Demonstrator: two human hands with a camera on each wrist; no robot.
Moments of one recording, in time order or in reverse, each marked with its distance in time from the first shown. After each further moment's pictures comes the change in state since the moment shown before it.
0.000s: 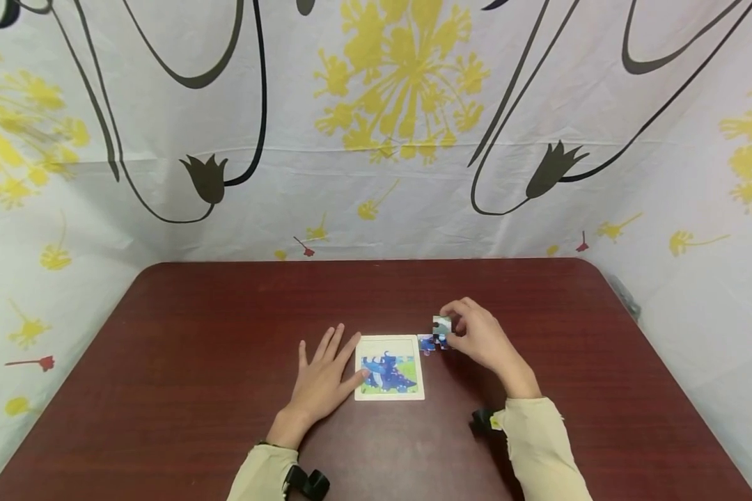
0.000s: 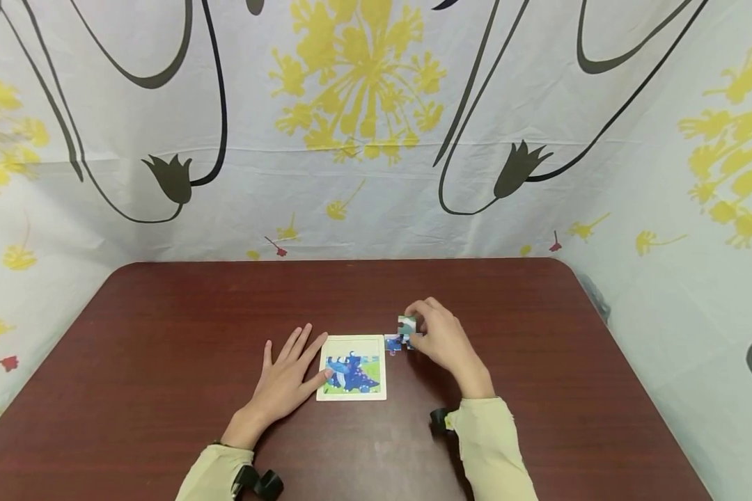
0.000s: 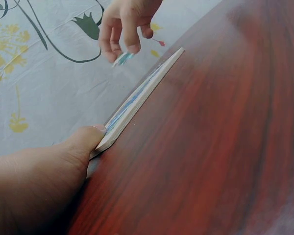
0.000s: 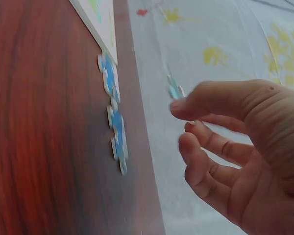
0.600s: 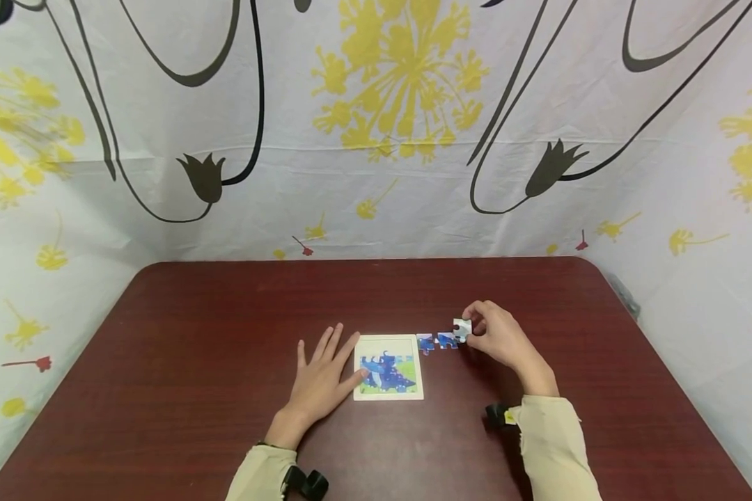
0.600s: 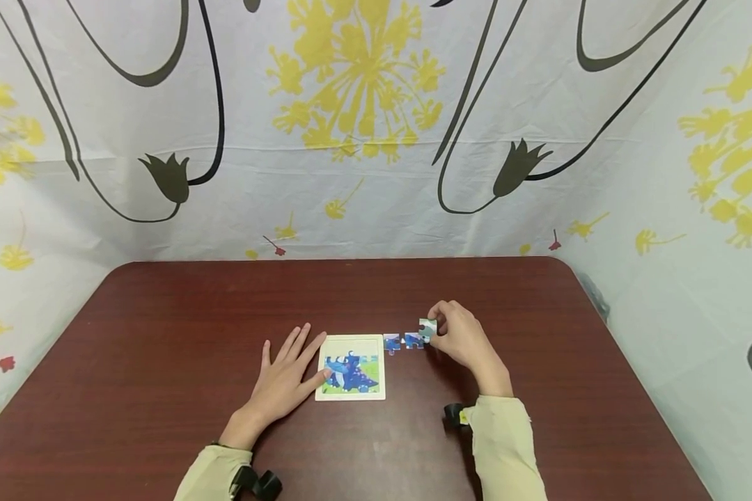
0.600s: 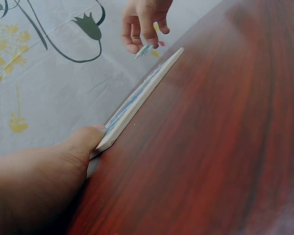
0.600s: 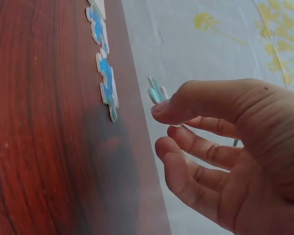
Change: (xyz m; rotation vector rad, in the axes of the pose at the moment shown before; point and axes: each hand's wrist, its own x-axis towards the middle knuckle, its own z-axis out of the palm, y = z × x) left_hand 0.000 0.000 0.001 0.012 0.002 -0.003; right_hand -0.009 0.027 -0.020 0.020 -0.066 0.118
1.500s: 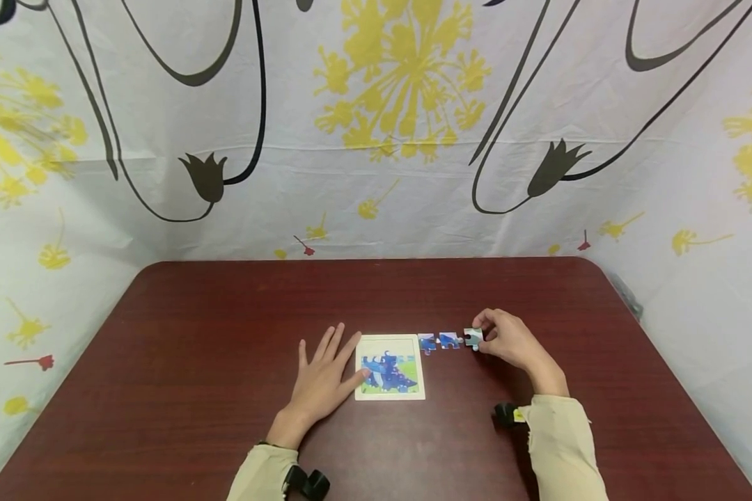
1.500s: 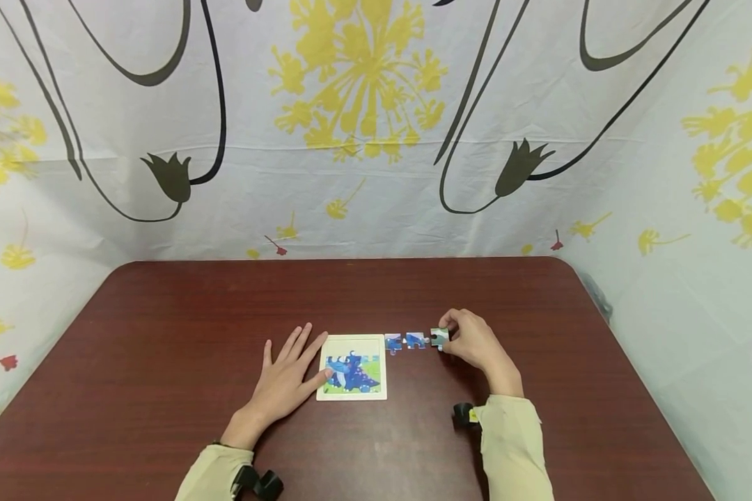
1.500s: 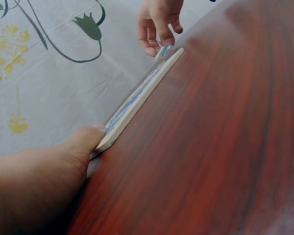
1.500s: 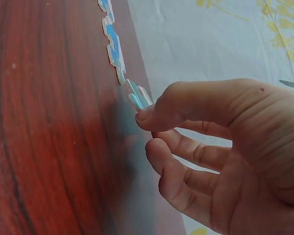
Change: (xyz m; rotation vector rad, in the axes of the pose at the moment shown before) left_hand 0.000 0.001 -0.002 -0.013 -0.003 0.002; right_hand -0.002 0.020 -0.002 0.033 -0.082 0.060
